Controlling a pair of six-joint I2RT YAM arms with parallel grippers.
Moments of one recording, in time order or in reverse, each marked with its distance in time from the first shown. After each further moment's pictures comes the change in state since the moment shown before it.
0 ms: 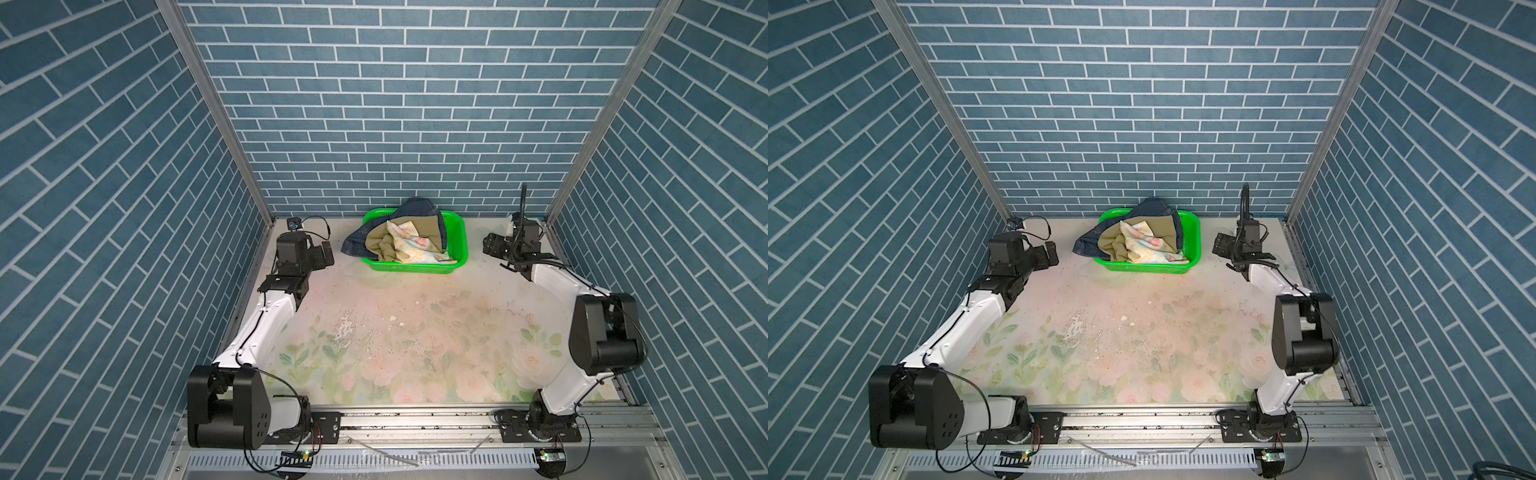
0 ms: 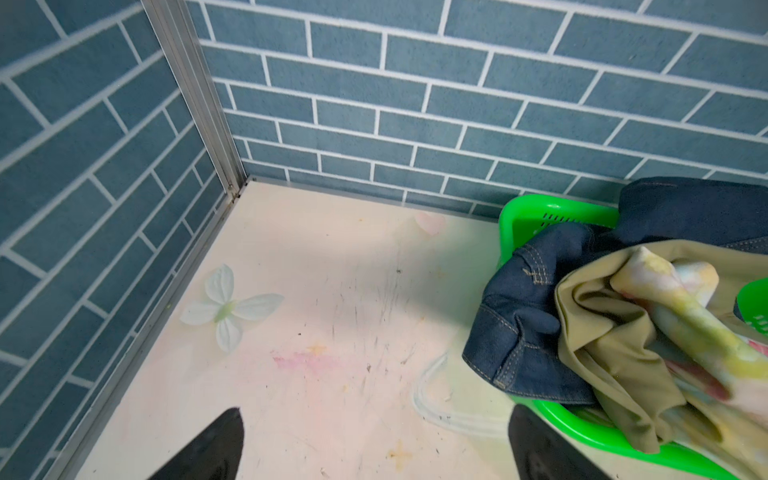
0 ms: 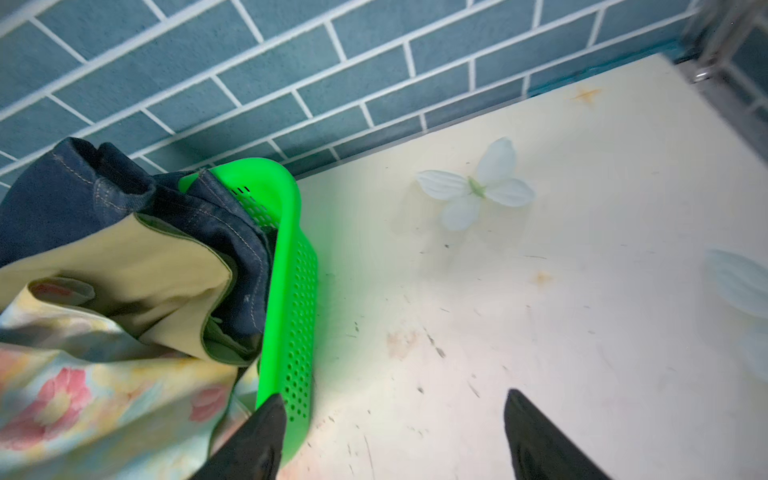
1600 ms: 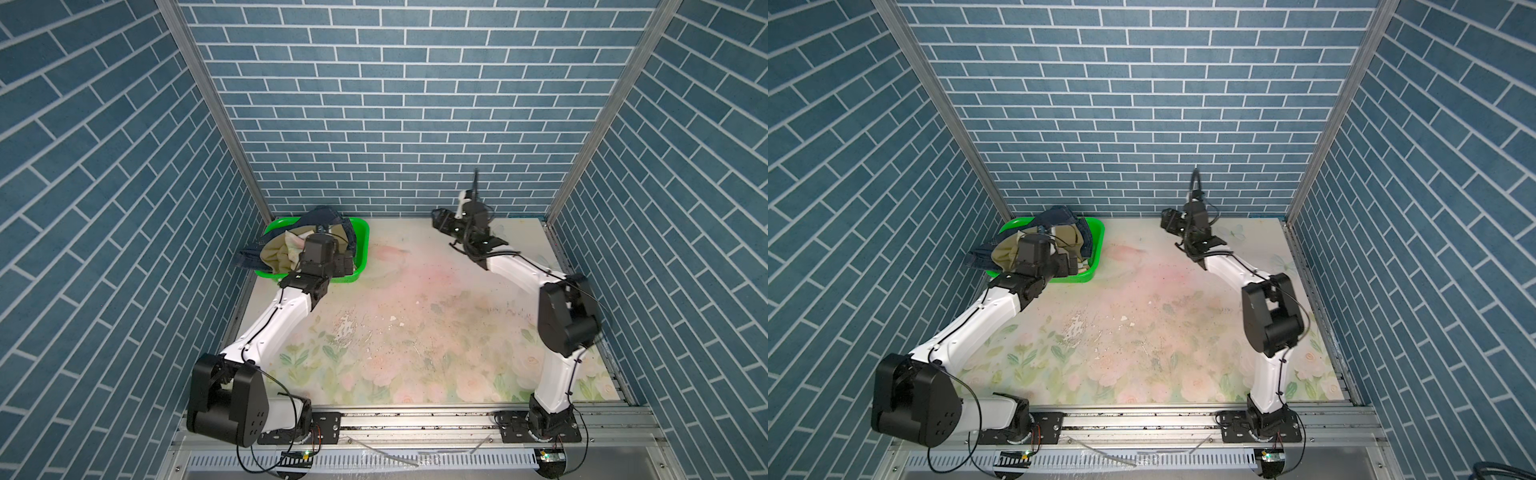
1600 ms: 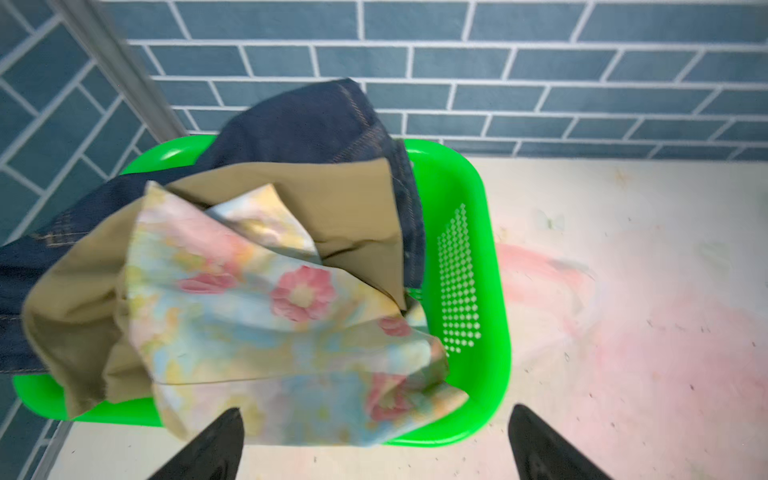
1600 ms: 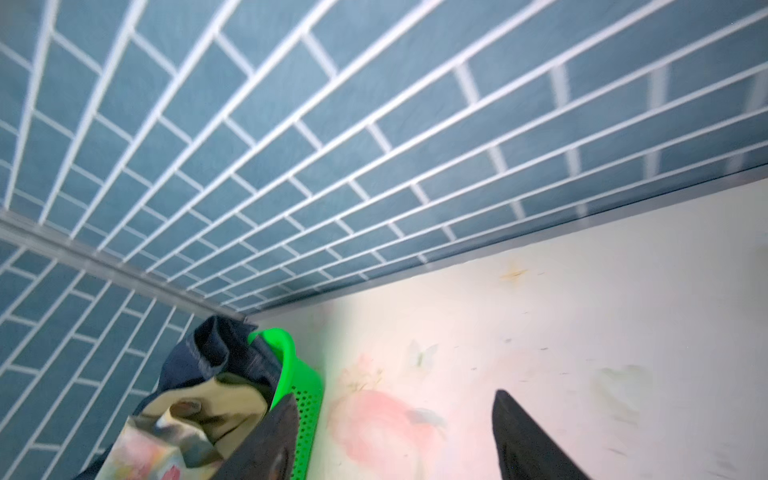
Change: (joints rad) left arm -0.248 0.062 0.047 -0.134 -0.147 0.042; right arm 0.245 0.017 0.137 0.236 0.062 0.272
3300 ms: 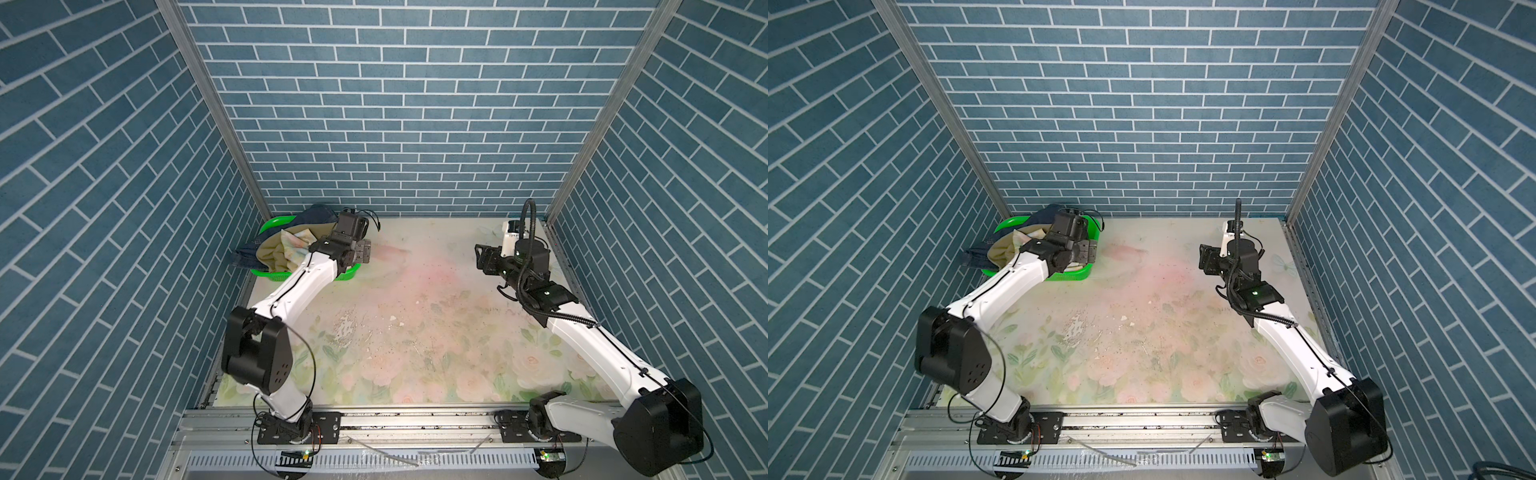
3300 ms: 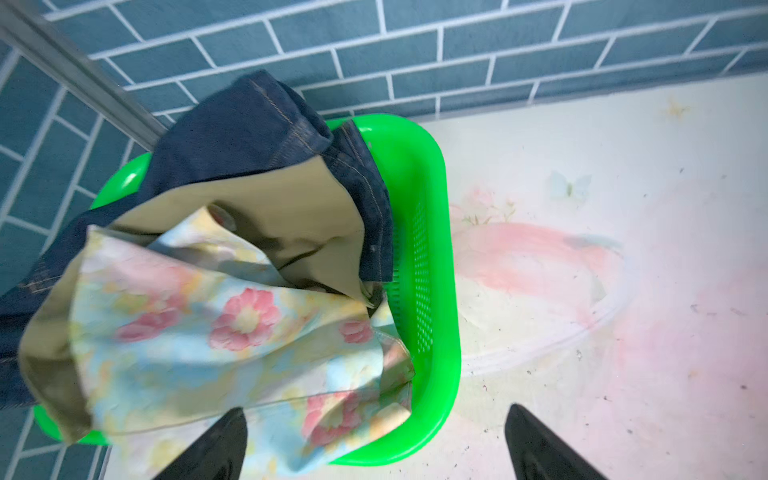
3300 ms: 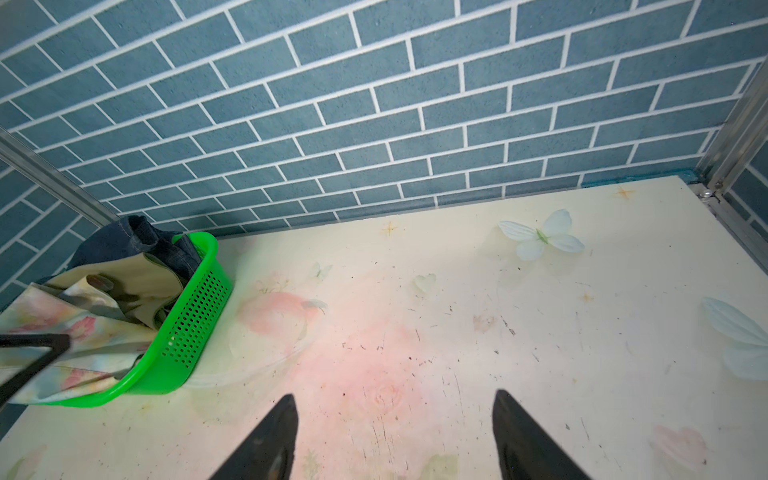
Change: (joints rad) left arm -0.043 0.221 0.381 -0.309 -0.137 -0.045; right arm -0.020 -0.621 -0.481 -0.233 0.079 -0.326
